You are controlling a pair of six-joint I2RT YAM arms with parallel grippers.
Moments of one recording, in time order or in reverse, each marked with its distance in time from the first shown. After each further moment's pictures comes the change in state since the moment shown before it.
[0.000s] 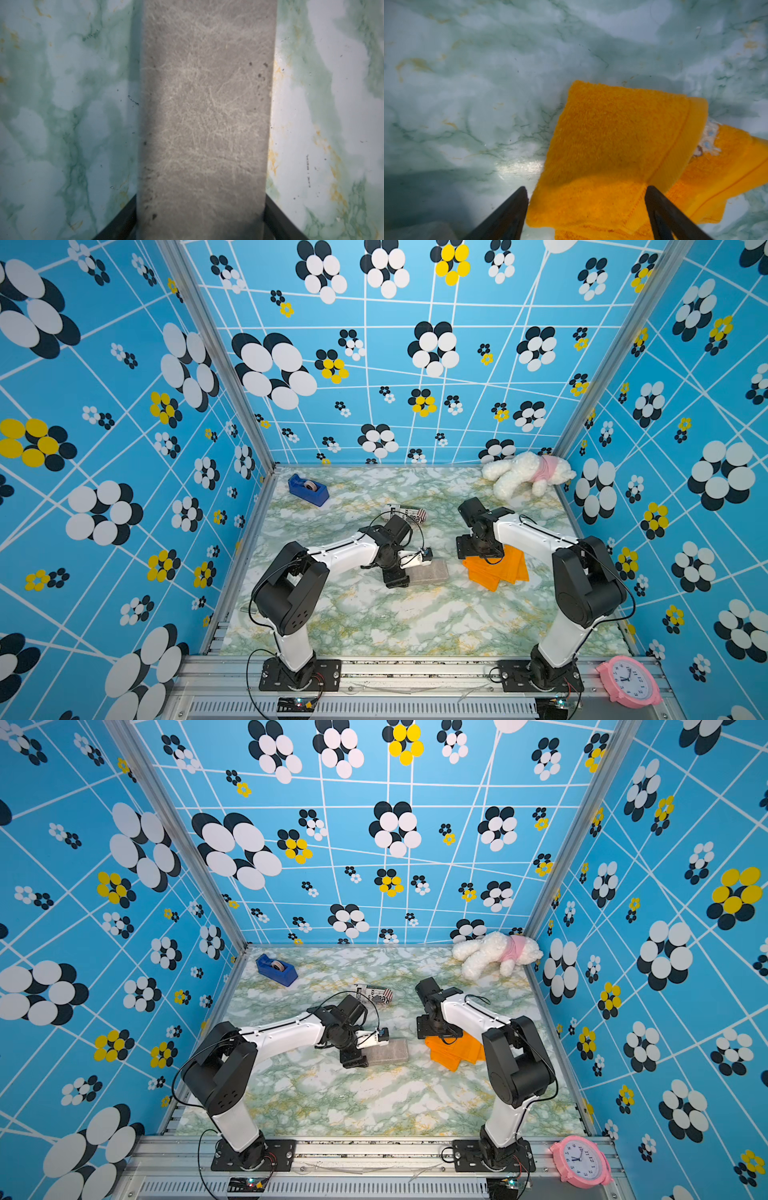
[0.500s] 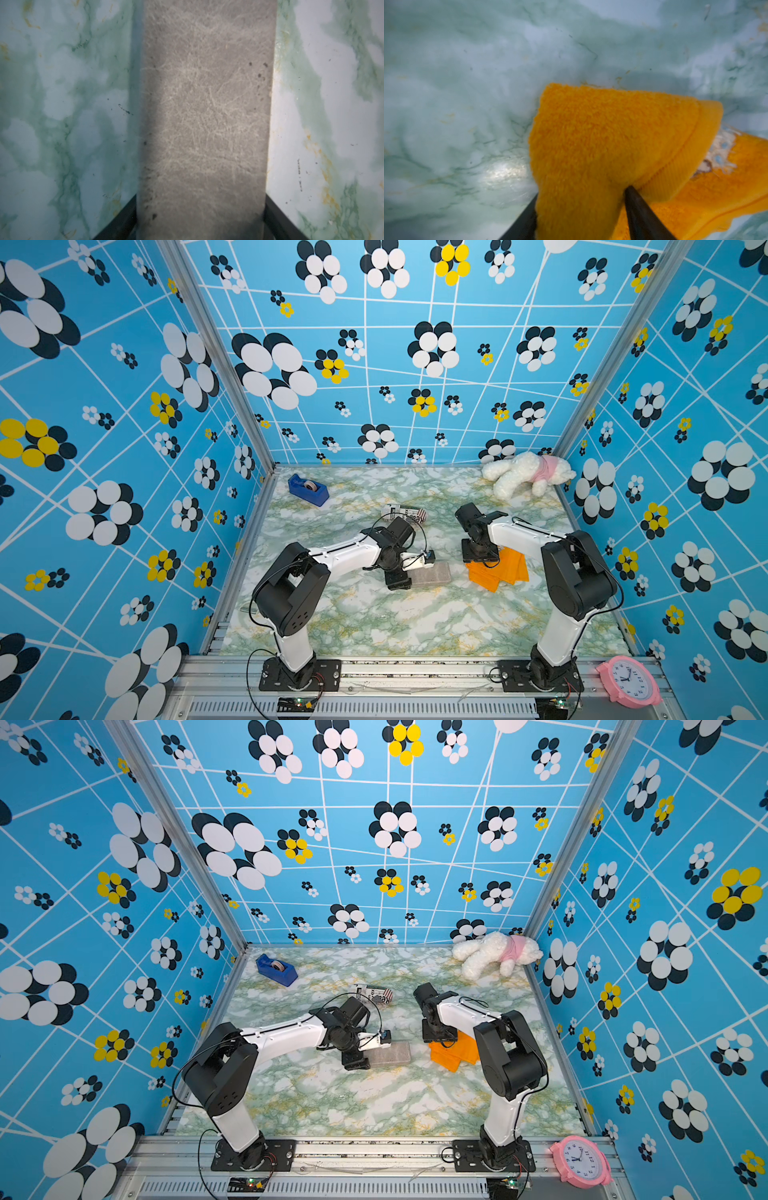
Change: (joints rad) left arm -0.024 0.000 0.000 0.000 0.000 -0.002; right arm 0.004 0.049 -0.037 0.051 0.056 0.039
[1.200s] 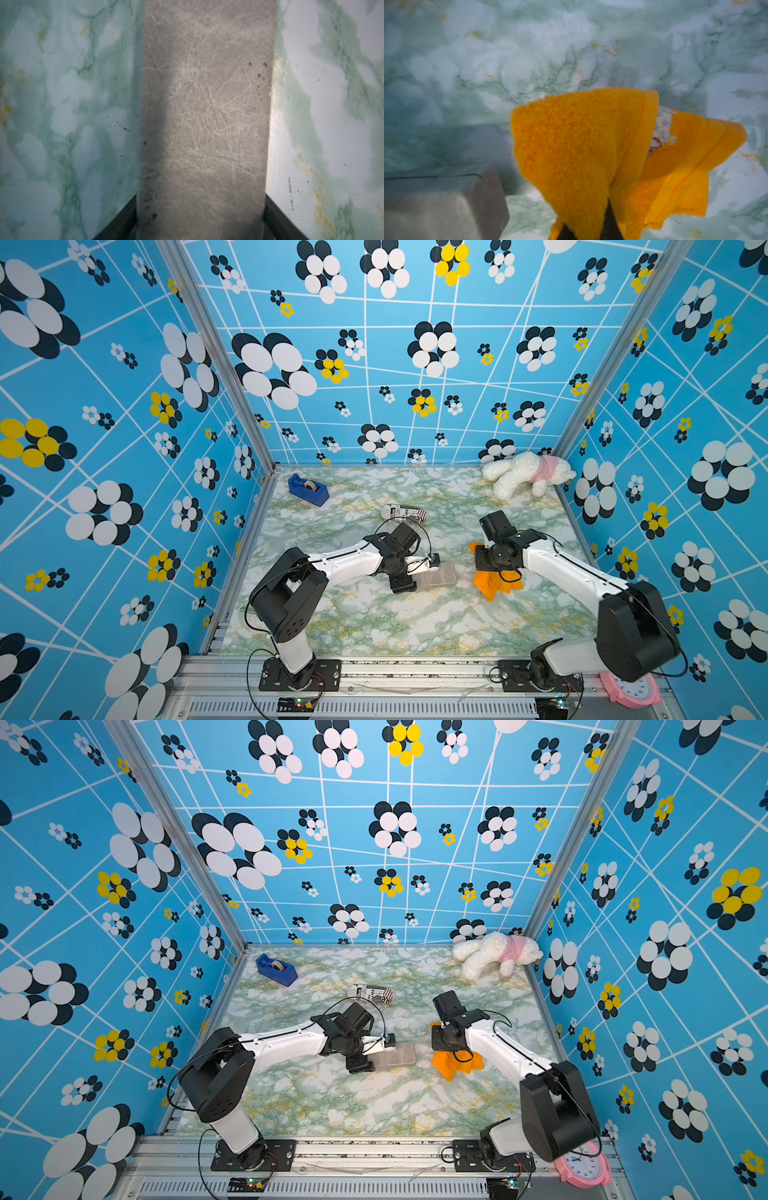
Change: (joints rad) left arm -0.062 -0.035 -0.048 0.092 -0.037 -0.062; right arm -0.047 -0.480 -0.277 0.071 -0.228 -0.044
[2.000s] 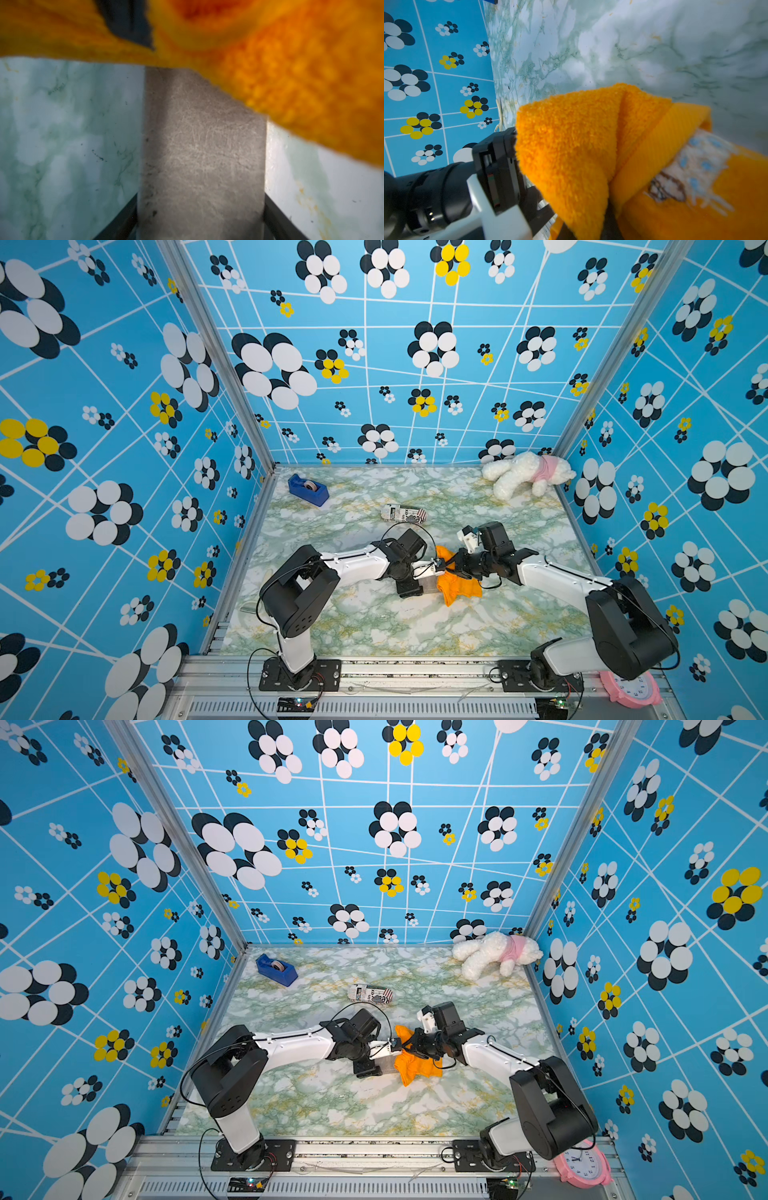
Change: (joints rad) left arm -0.043 0.066 -0.017 0.101 0.019 -0.049; right arm 0.043 0.129 -0.169 0.548 -0.621 0.288
